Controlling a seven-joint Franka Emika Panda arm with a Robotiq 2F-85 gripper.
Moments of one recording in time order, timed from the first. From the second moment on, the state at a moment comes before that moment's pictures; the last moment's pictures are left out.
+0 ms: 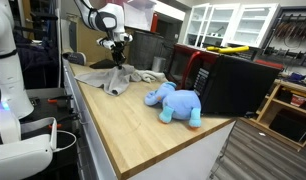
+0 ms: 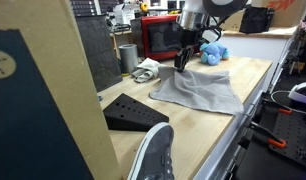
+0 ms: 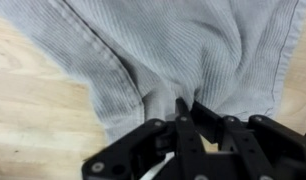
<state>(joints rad) 0.04 -0.04 0.19 -2.51 0.03 2.70 0.02</state>
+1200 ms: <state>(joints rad) 0.00 -0.01 0.05 -2.44 -0.22 2.61 0.17</state>
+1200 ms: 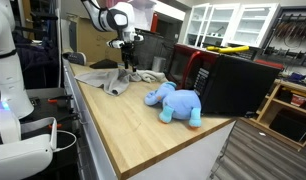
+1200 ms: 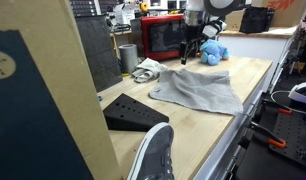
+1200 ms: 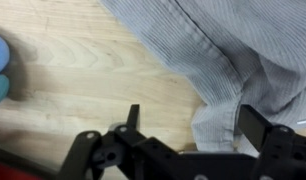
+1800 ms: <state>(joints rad) 0.02 0.12 0.05 -2.41 -0.19 2.62 0.16</state>
